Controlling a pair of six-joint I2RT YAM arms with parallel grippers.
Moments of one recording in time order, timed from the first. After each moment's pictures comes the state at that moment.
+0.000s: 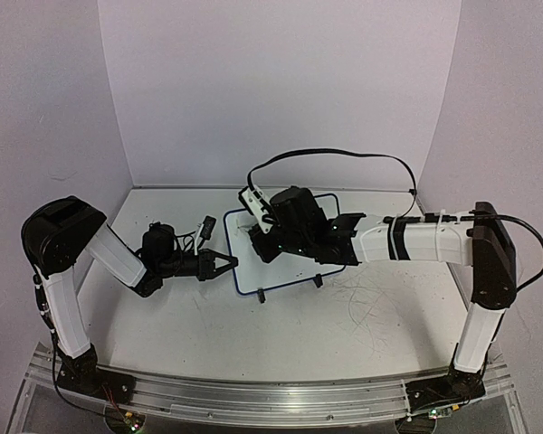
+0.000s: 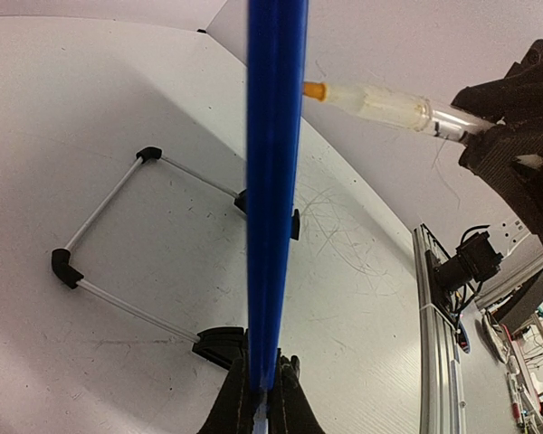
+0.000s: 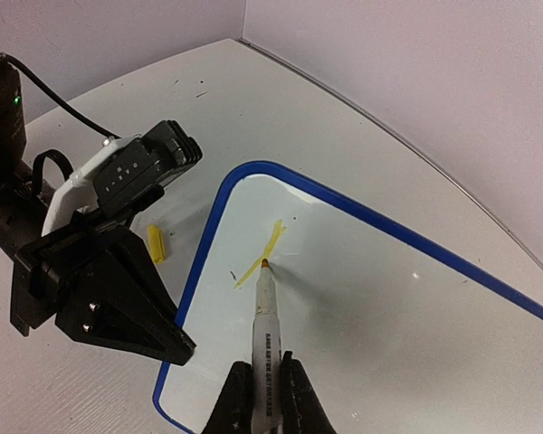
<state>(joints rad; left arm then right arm) -0.53 1.89 0.64 1.00 0.76 -0.47 1.00 1.88 1.41 -0.05 0.24 -0.02</state>
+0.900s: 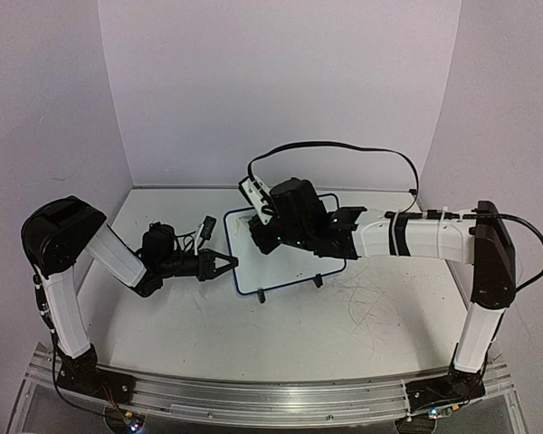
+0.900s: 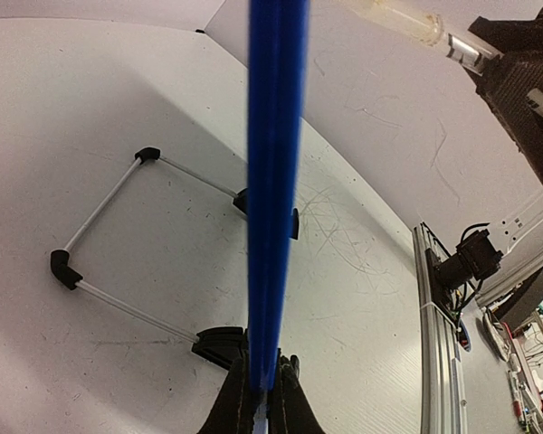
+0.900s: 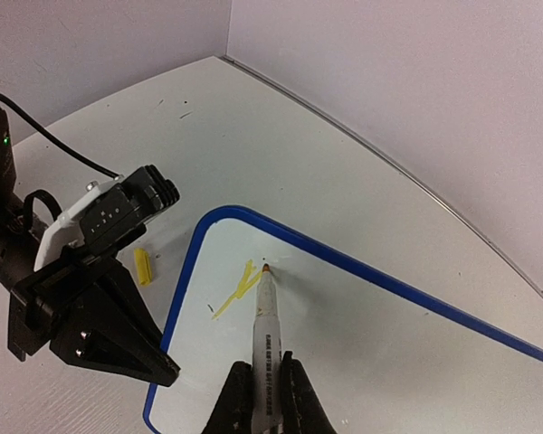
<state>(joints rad) -0.53 1.89 0.64 1.00 0.77 -0.46 1.00 1.88 1.46 -0.06 0.28 -0.03</state>
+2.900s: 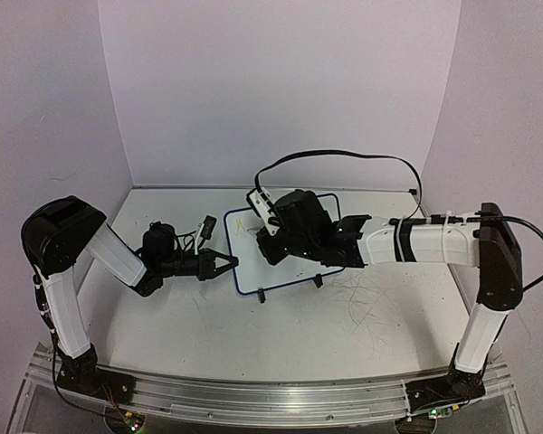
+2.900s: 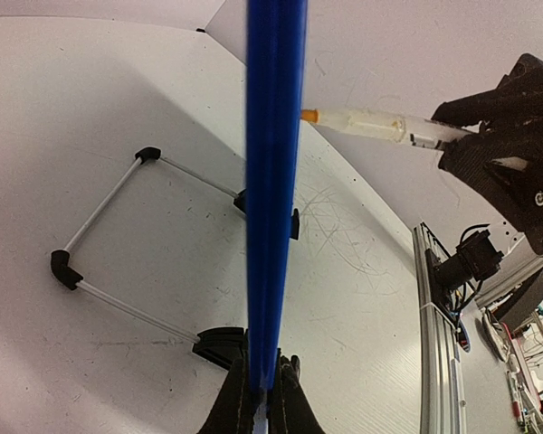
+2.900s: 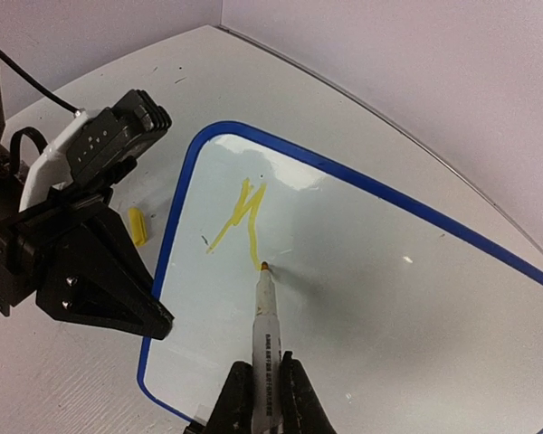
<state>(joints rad) -0.53 1.89 0.64 0.99 0.77 -0.46 1.00 1.84 1.36 -0.07 0.29 0.02</state>
